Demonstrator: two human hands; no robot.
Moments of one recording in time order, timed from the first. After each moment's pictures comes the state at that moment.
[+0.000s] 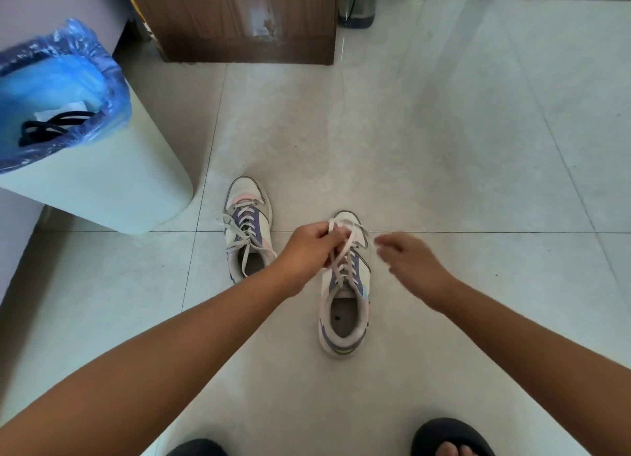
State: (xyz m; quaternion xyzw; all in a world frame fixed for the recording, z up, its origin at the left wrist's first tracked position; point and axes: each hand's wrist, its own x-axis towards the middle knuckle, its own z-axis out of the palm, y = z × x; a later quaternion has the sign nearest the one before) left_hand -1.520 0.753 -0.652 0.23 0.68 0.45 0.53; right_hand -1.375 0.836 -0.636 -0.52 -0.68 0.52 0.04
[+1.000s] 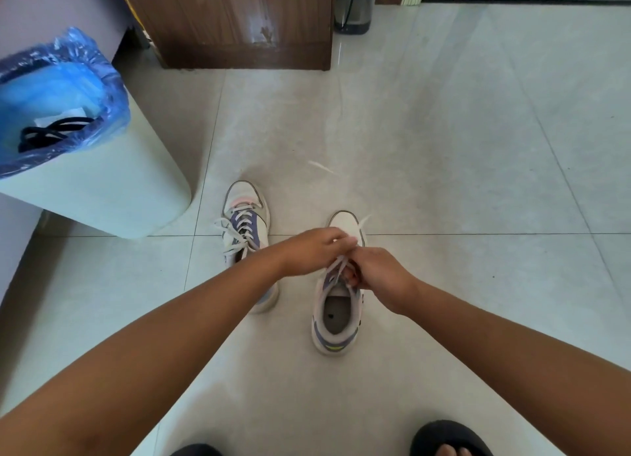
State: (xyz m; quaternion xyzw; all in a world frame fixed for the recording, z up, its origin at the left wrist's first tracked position) left_hand -1.539 0.769 -0.646 0.50 0.68 0.19 0.51; right_hand -1.403 0.815 -0.653 -0.50 -0.52 0.69 0.02
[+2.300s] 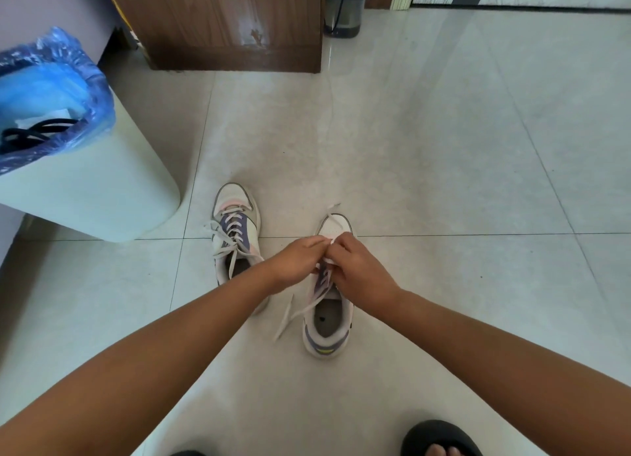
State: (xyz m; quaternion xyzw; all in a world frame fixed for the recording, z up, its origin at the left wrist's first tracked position) left_hand -1.527 0.760 -0.663 0.30 0.67 0.34 0.59; right_hand -1.398 0.814 -0.680 -0.26 -0.91 0.31 0.10
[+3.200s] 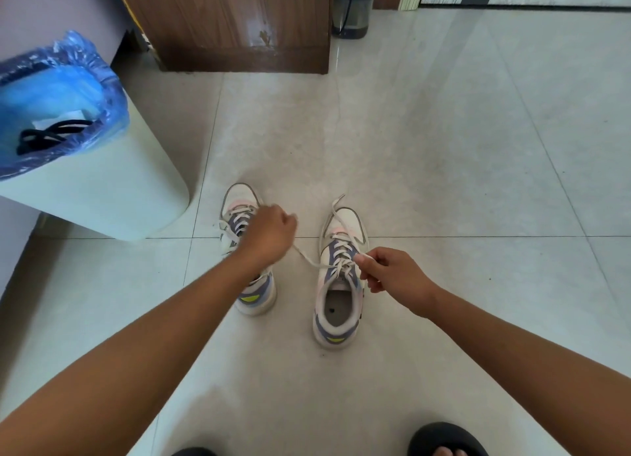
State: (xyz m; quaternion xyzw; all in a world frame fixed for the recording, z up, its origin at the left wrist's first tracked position) left_hand -1.573 0.760 -0.646 0.32 0.88 0.18 0.31; right_hand -1.369 0.835 -0.668 -0.47 -0.64 0.61 0.03
